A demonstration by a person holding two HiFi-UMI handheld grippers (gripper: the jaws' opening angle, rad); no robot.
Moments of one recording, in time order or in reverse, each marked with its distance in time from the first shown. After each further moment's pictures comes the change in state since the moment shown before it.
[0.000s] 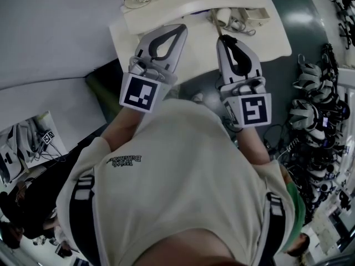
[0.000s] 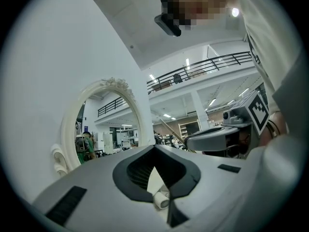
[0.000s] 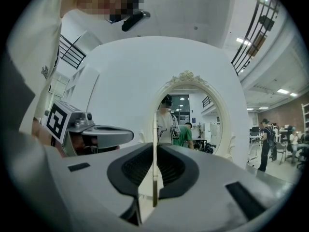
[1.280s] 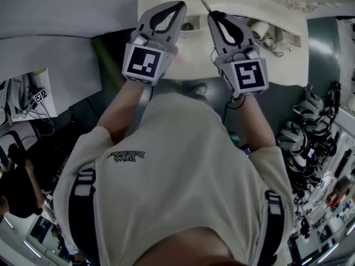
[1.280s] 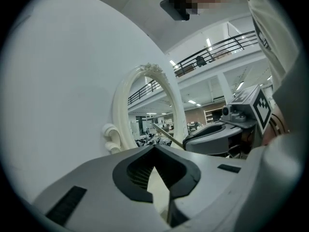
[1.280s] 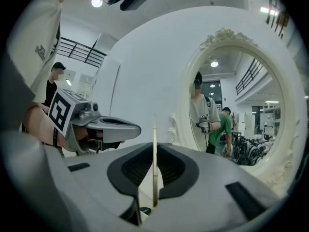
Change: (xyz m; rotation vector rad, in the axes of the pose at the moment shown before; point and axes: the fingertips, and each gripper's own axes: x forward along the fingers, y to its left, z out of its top) left arm -0.046 0.139 -0.081 -0.012 0.159 0.316; right arm 0.156 0.089 -0.054 -0.055 0.103 0.383
